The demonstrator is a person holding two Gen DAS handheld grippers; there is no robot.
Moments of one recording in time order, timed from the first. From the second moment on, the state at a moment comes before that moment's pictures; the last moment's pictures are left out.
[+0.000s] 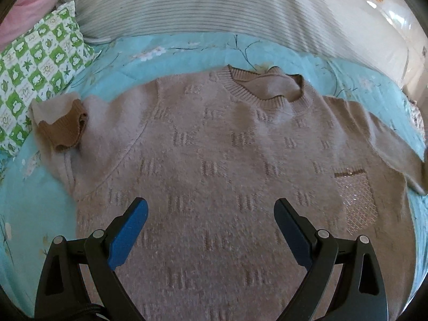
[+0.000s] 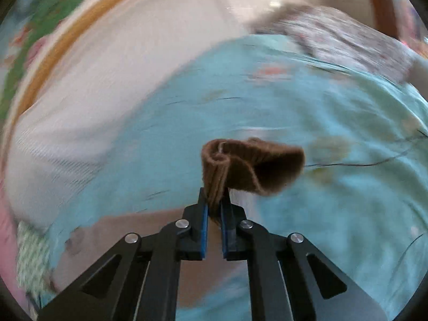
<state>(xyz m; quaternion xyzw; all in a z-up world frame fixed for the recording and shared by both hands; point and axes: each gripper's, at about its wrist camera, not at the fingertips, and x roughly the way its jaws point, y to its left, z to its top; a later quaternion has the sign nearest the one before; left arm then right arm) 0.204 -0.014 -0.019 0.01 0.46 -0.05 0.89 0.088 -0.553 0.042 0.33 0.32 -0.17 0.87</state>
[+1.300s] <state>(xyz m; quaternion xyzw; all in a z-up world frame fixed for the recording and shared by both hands) 0.249 0.000 -0.044 -0.06 0.50 -0.12 0.85 0.215 -0.230 0.009 0.32 0.41 0.21 0.83</state>
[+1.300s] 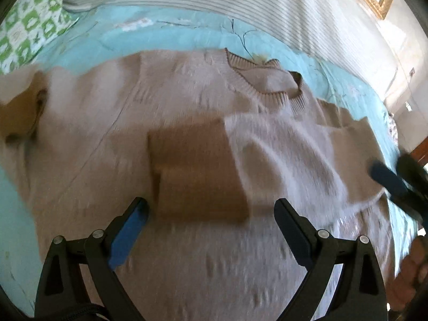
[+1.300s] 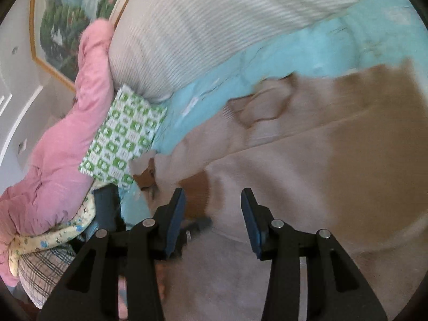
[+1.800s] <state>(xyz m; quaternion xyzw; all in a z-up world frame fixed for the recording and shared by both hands) 0.248 0.043 -0.036 -0.10 0.48 -0.08 0.86 0.184 -0.379 0.005 0.31 0.39 -0.01 0.87</state>
